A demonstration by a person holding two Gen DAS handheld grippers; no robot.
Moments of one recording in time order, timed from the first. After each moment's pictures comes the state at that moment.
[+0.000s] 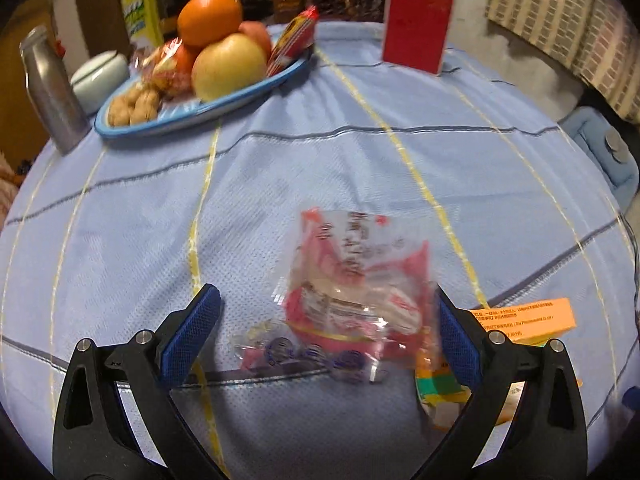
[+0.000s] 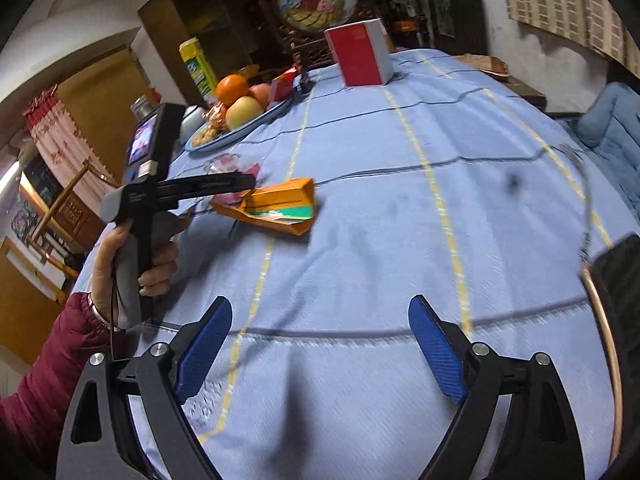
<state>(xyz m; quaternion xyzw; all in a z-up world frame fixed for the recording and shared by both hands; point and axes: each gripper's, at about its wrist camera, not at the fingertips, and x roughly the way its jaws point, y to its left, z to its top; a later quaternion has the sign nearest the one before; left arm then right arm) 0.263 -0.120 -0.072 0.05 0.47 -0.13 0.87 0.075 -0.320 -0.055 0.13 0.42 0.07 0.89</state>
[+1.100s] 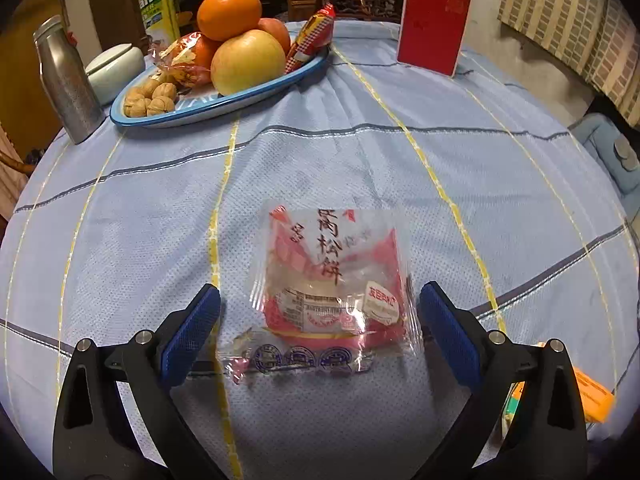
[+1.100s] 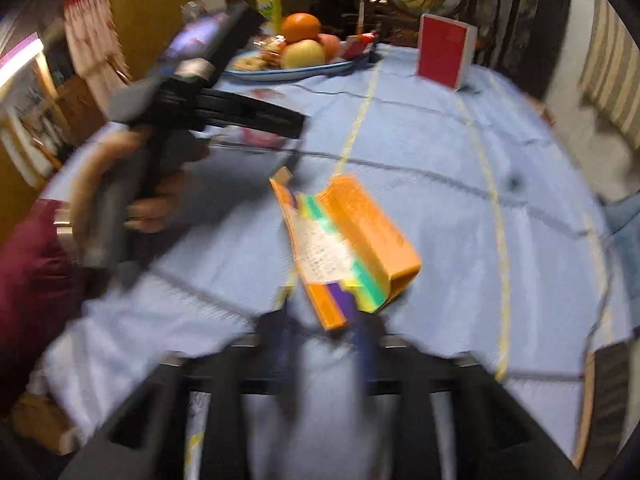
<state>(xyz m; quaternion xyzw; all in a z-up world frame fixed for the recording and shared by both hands) 0.260 -0.116 -0.072 0.06 0.47 -0.11 0.87 0.075 -0.273 -0.051 0.00 0.45 0.13 0.88</state>
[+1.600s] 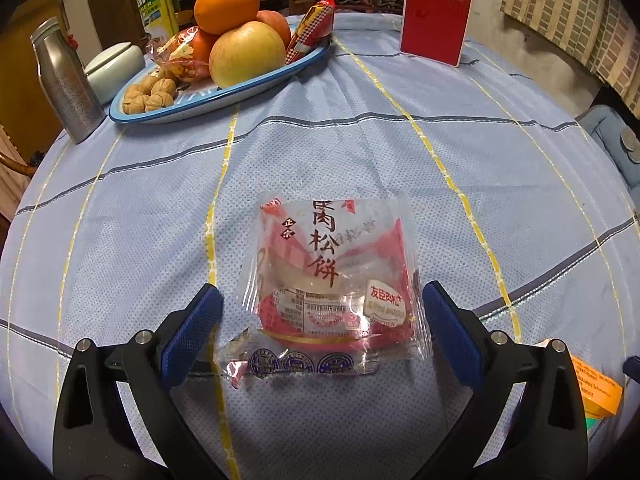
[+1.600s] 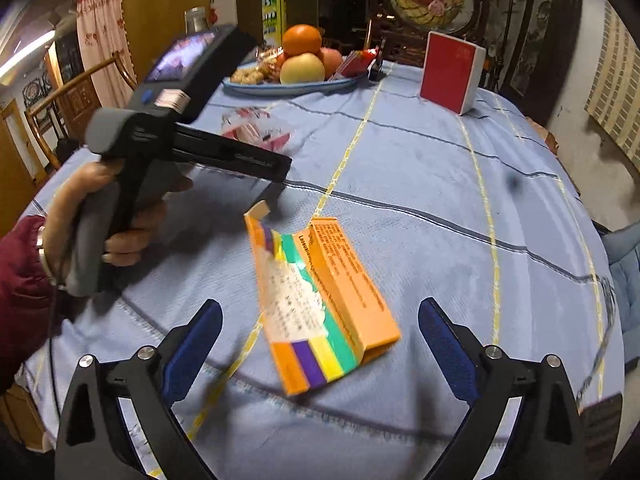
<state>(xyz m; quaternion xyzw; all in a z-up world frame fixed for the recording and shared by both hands) 0.263 -0.119 -0.078 0.07 0.48 -0.10 0.87 0.127 -0.268 -0.068 -0.07 0.45 0.12 0.88</state>
